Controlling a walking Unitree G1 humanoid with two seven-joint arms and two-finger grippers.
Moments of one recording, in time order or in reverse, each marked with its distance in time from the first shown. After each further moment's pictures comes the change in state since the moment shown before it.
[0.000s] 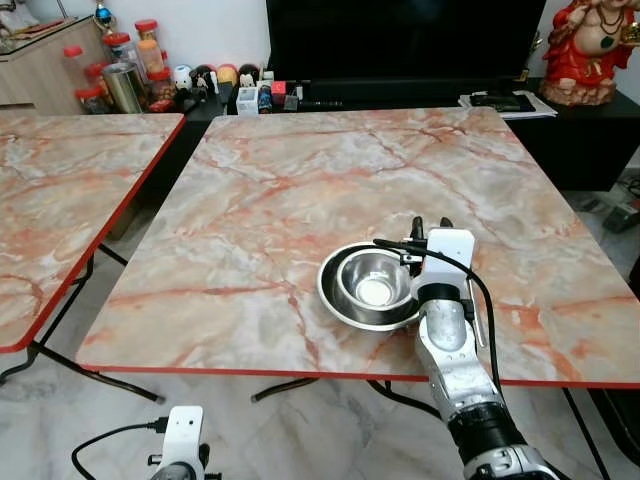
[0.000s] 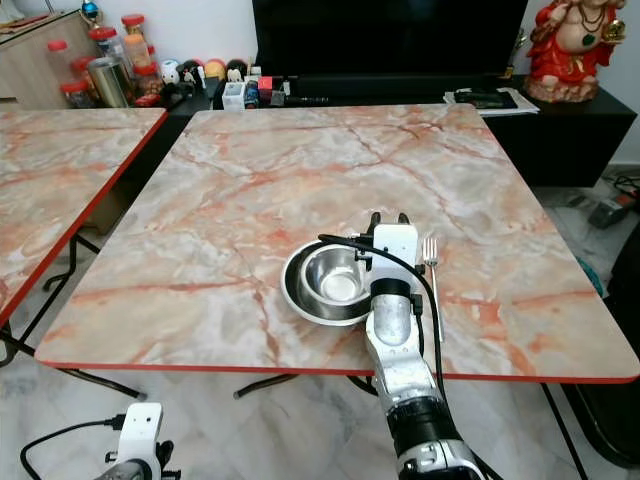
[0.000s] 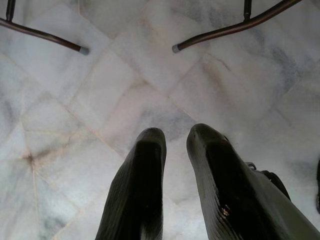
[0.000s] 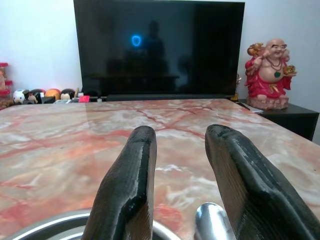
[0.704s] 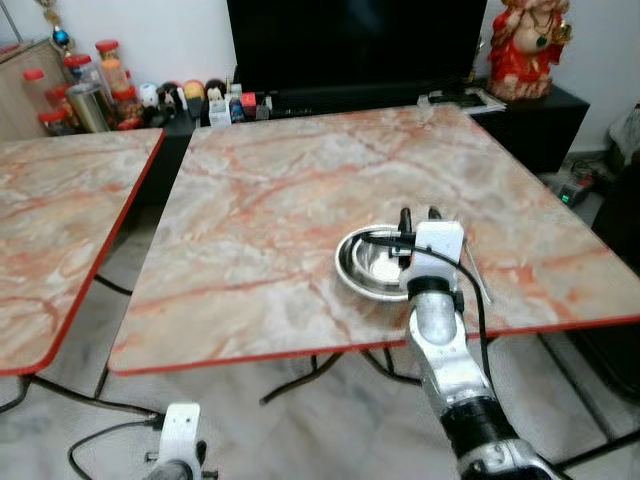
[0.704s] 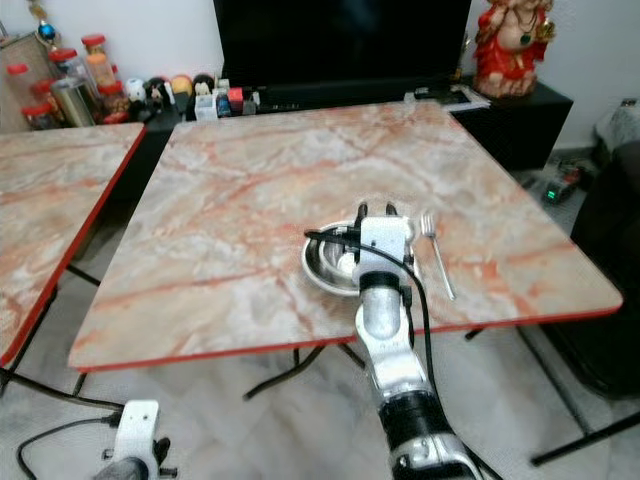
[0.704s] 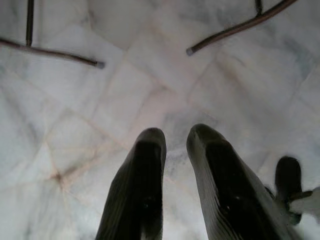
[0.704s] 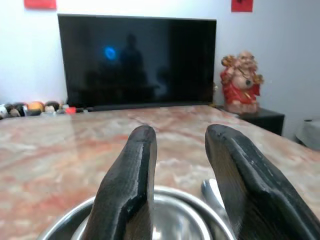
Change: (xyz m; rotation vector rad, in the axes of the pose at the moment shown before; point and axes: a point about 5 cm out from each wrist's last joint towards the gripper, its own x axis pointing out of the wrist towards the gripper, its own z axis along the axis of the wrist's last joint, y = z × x) left arm -0.001 -0.004 -0.002 -0.002 -0.007 -0.012; right arm 0.004 -0.003 0.007 -0.019 -0.039 0.001
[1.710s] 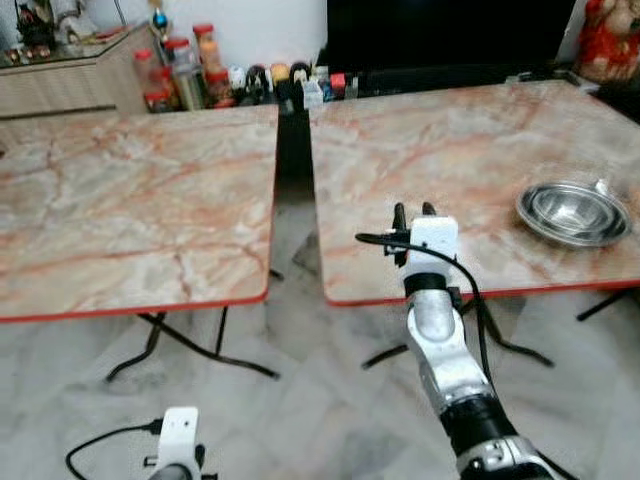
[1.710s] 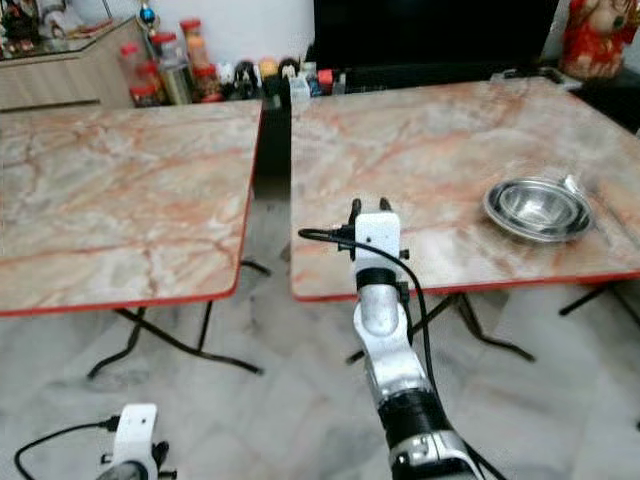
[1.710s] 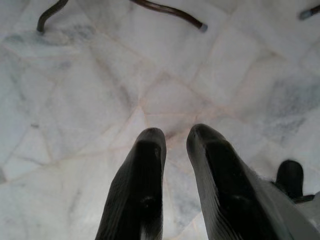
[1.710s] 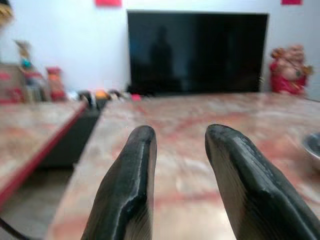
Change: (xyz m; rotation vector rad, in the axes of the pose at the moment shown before) left arm 0.000 -0.001 0.000 -0.018 -0.001 0.010; right arm -0.002 0.001 -0.005 -0.007 0.025 0.034
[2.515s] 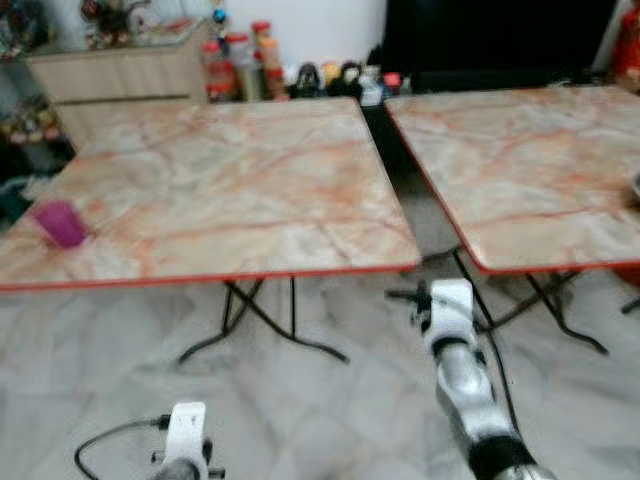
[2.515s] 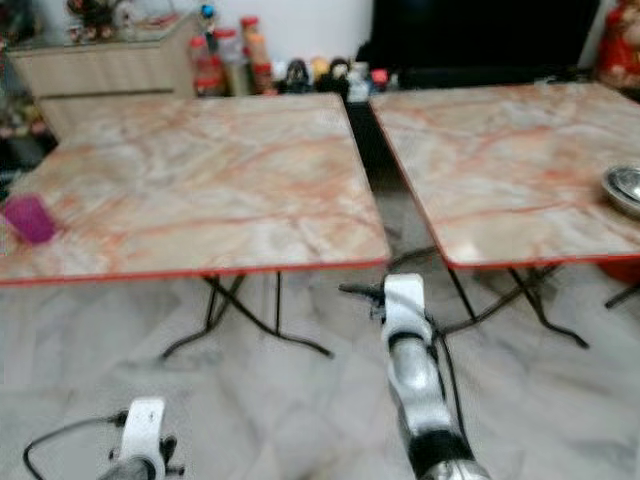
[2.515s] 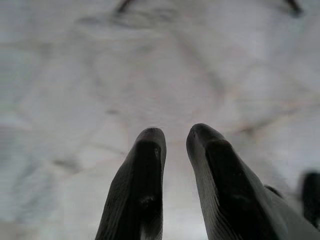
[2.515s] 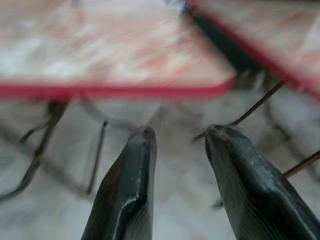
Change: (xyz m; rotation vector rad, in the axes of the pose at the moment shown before) left arm -0.001 0.013 0.002 0.006 -0.009 0.036; right arm -0.054 -0.011 -0.099 -0.038 0.432 0.092
